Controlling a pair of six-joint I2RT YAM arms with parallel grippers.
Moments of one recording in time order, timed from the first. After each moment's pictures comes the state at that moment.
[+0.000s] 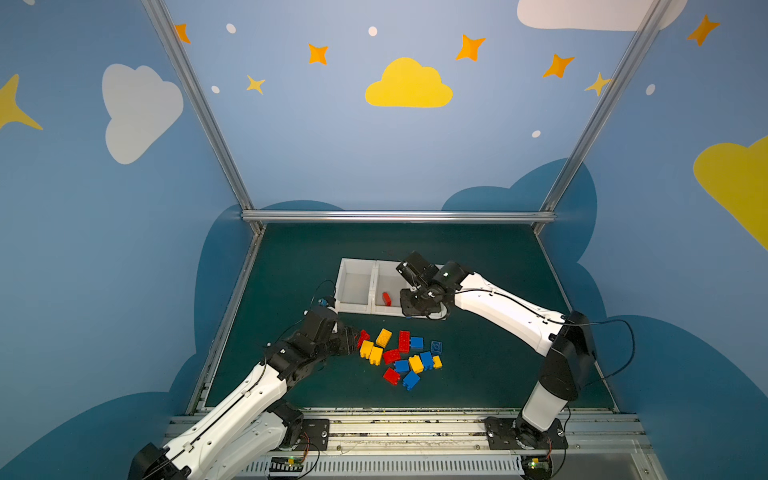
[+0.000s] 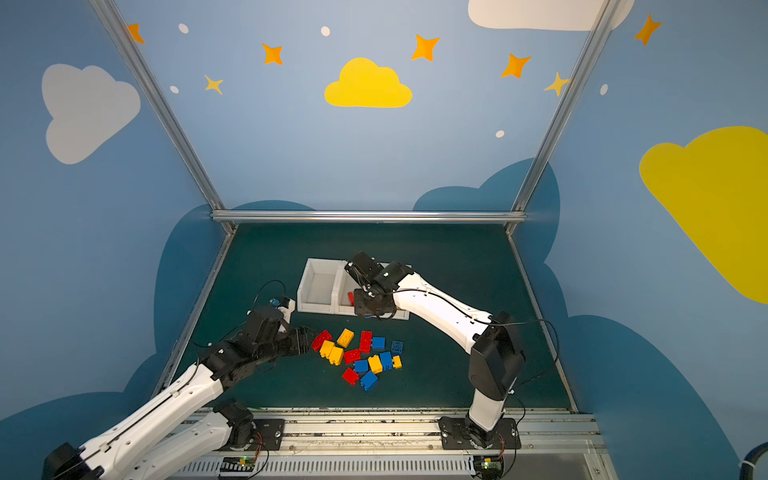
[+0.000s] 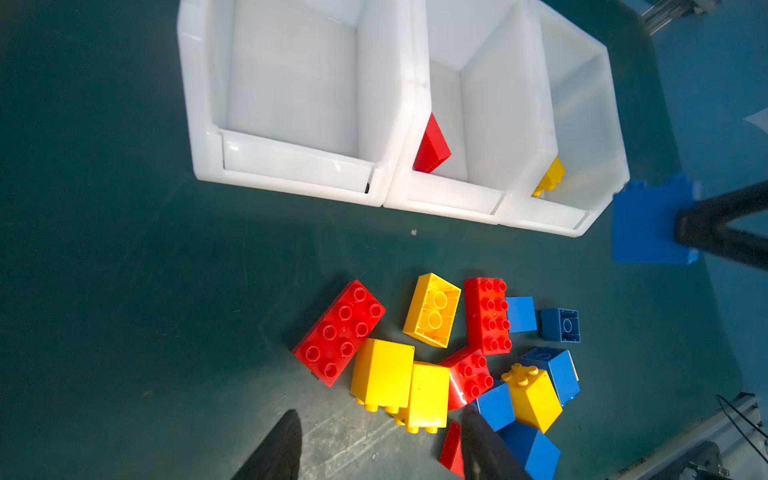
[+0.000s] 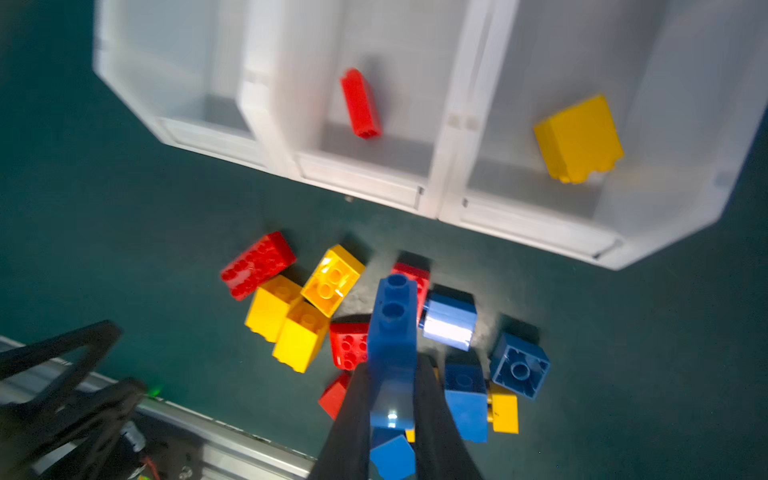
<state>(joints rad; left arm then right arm) -0.54 0.82 0.55 -0.54 0.03 -0.61 0.89 1.78 1.64 -1.00 0.04 0.66</state>
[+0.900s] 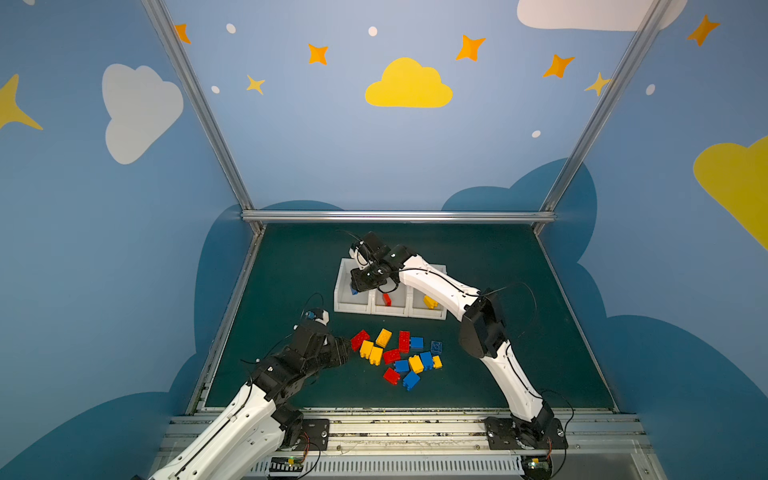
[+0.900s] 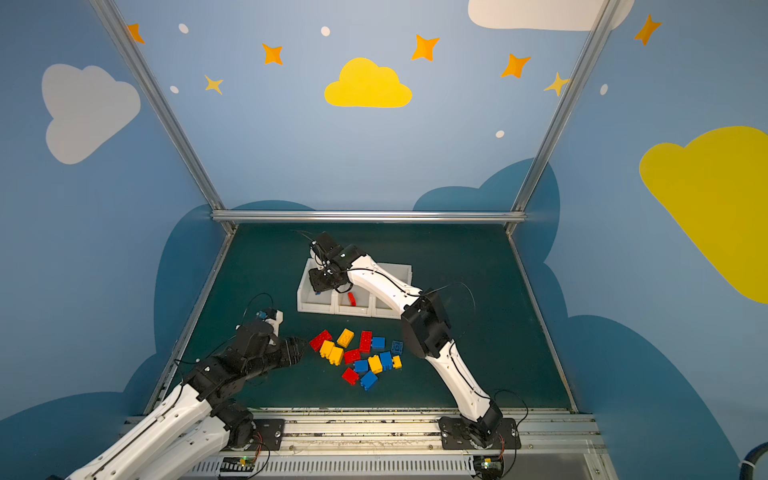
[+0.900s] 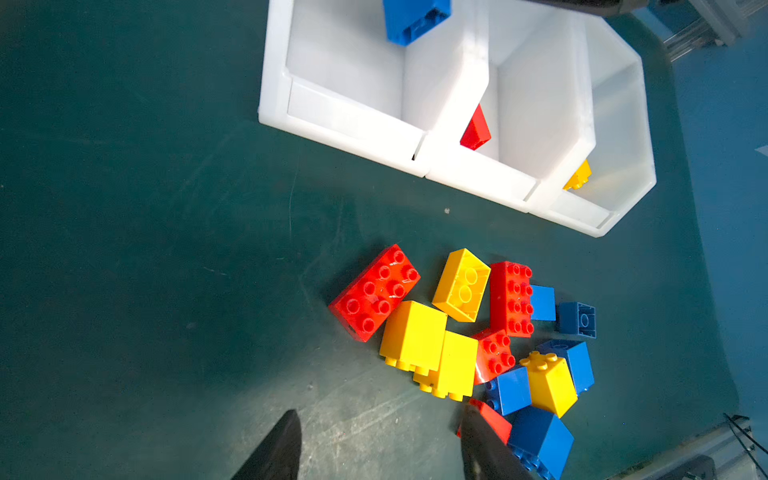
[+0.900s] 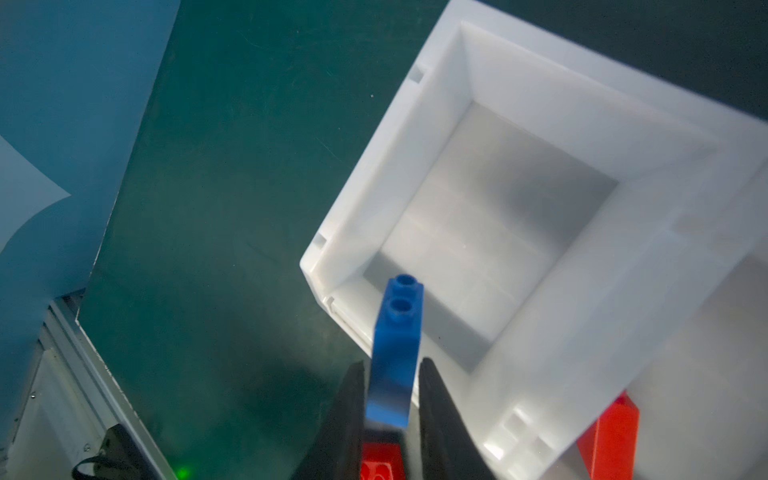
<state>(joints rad) -0.54 0.66 0.47 -0.63 0.01 -0.69 0.88 2.38 2.28 -0.86 -0.19 0.41</state>
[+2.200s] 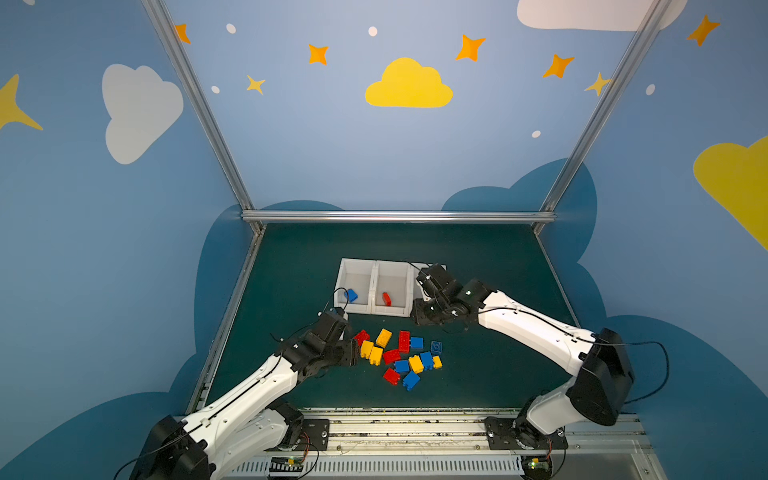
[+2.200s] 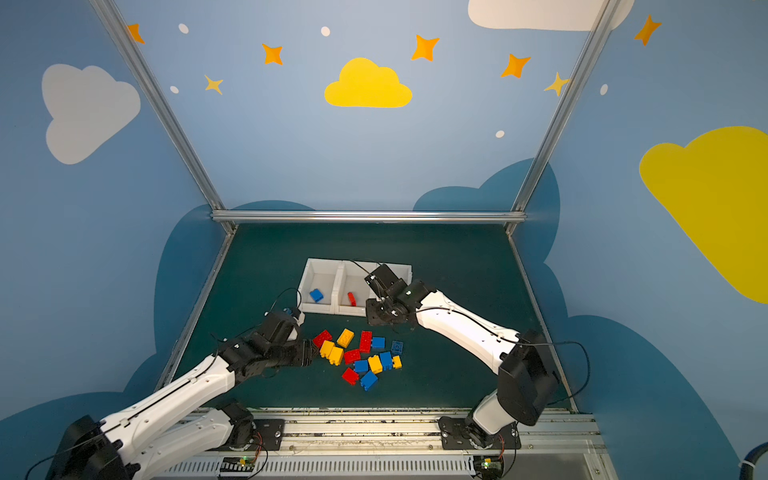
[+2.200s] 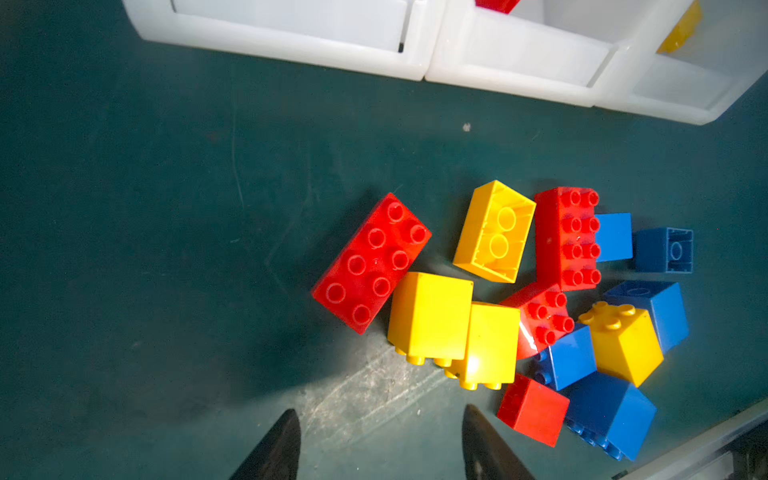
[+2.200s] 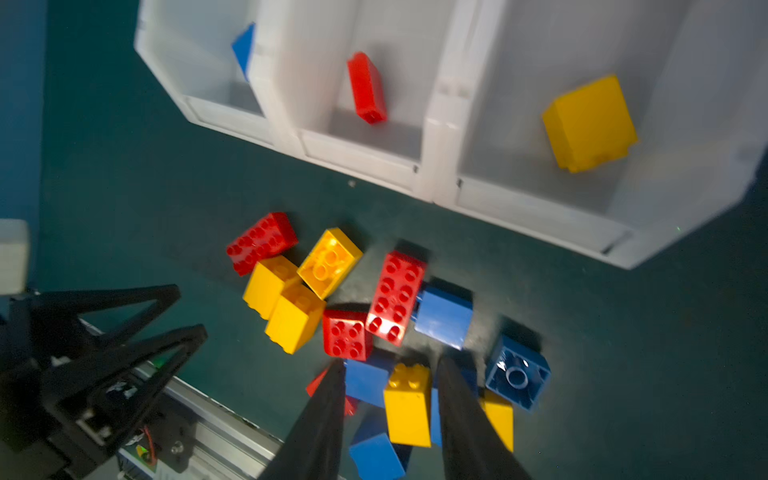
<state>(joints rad) -0.59 0.99 0.55 -0.59 0.04 -0.53 0.85 1.49 1.18 -0.76 -0.01 0.66</state>
